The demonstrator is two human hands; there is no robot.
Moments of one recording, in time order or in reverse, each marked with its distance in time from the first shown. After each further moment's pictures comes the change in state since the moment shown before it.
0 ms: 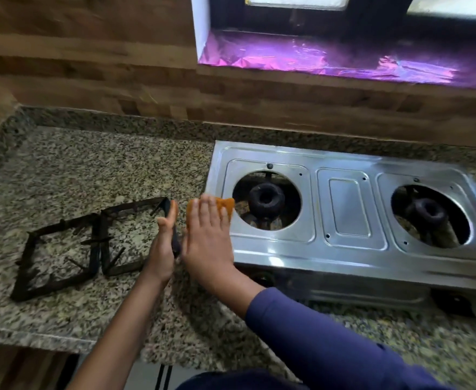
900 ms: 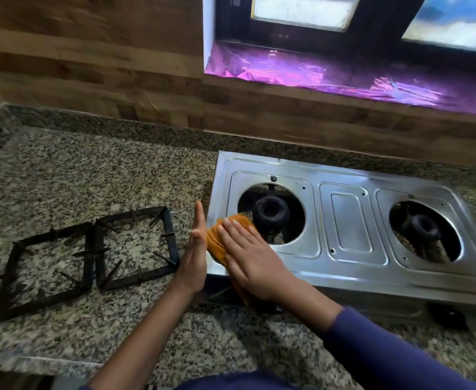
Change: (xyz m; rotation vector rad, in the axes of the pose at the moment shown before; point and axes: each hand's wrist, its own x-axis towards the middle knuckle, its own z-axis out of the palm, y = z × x) left_hand 0.014 -0.010 0.035 0.023 -0.118 0.132; right_hand -0.021 0.084 -0.032 0.001 -0.113 -0.309
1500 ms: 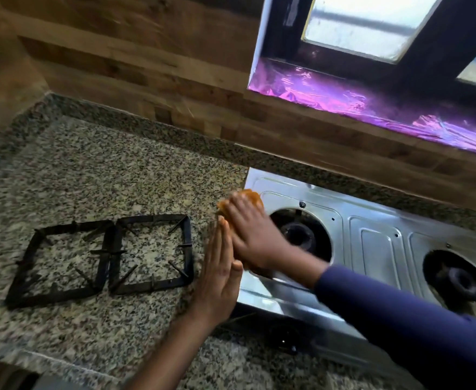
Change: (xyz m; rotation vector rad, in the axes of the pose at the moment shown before) left_hand -0.005 0.001 0.008 0.457 0.159 0.204; right_hand 0.110 0.021 -0.014 -0.082 -0.062 -0.038
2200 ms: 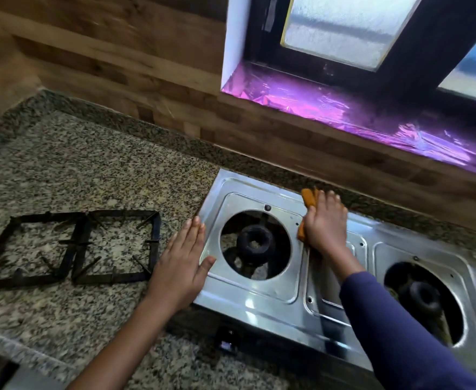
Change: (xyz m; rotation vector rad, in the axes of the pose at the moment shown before) left_hand 0.018 0.011 0.017 0.677 -0.154 -0.093; right_hand -0.063 0.202 -0.038 -0.030 0.253 0.694
